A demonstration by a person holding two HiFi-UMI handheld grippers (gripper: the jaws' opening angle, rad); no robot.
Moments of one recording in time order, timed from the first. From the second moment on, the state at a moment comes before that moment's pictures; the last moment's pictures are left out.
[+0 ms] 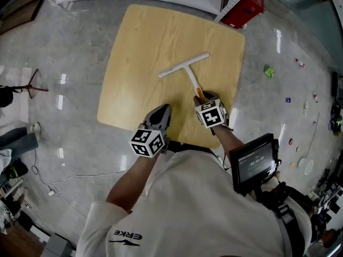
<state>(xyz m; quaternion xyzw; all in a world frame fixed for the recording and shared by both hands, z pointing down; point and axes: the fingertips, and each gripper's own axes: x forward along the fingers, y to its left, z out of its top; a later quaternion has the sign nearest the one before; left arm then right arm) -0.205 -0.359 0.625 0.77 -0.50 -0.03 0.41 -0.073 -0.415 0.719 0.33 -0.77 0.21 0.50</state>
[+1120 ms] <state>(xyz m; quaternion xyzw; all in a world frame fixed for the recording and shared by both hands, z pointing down) -0.207 -0.357 0.616 0.78 -0.49 -0.02 0.40 -0.077 -0.419 0.675 0.37 -0.80 0.19 0.44</state>
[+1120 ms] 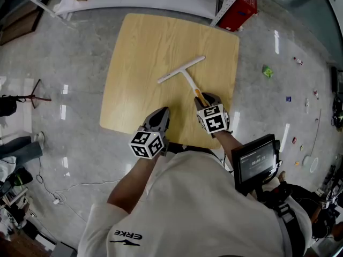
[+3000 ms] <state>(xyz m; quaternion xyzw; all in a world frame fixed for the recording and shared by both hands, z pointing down) -0.192 -0.363 0.625 0.79 -0.46 -0.01 0.41 -0.070 -0.388 0.694 0.31 -0.77 0.19 0.53</state>
